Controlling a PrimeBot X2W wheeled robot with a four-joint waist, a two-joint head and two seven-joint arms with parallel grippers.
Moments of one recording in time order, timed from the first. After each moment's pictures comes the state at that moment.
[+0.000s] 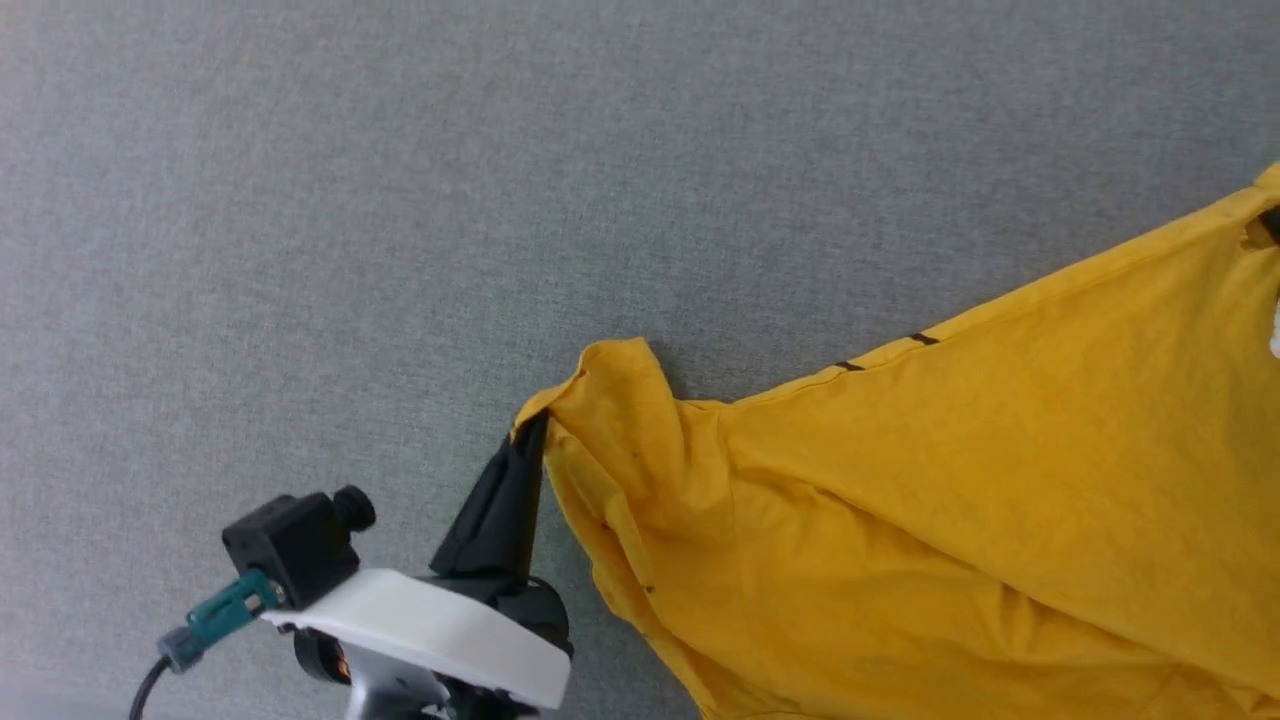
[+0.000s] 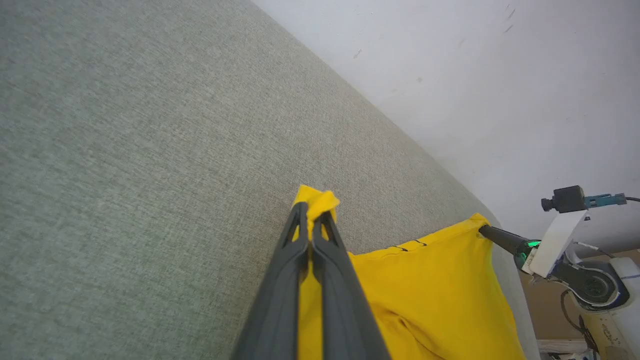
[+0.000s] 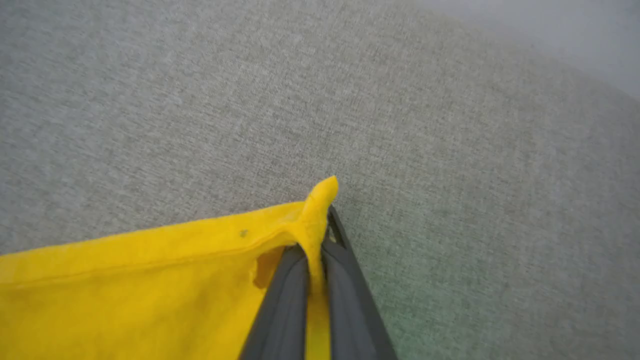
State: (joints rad) left arm 0.06 0.10 -0.32 -0.52 -0.65 0.26 0.19; right arm -0.59 -0.60 0.10 0.24 0.49 0.13 0.62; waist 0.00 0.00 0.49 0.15
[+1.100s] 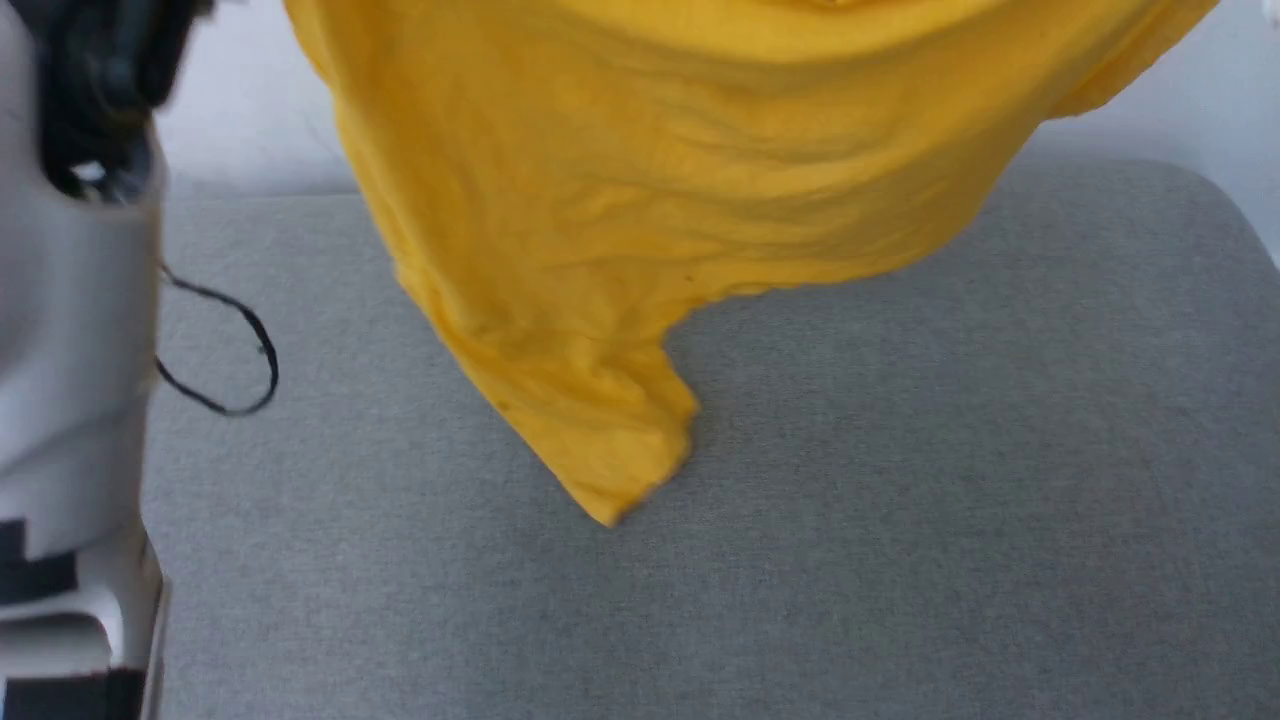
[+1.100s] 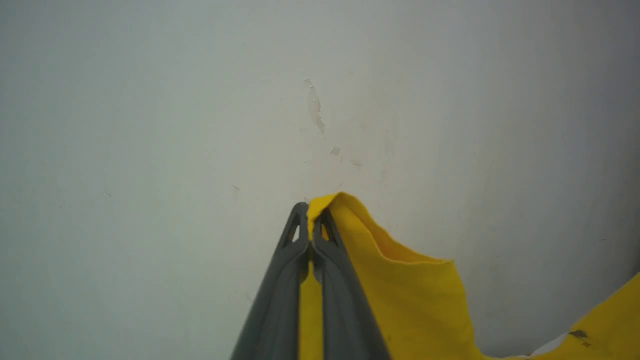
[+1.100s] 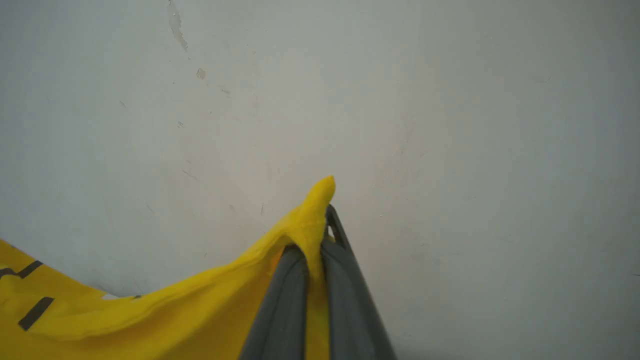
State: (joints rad) left arm -1.09 0.35 -0.22 0.02 -0.44 0.16 0.51; right arm -0.99 -0.34 0.01 0.24 0.43 0.13 0.48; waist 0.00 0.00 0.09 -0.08
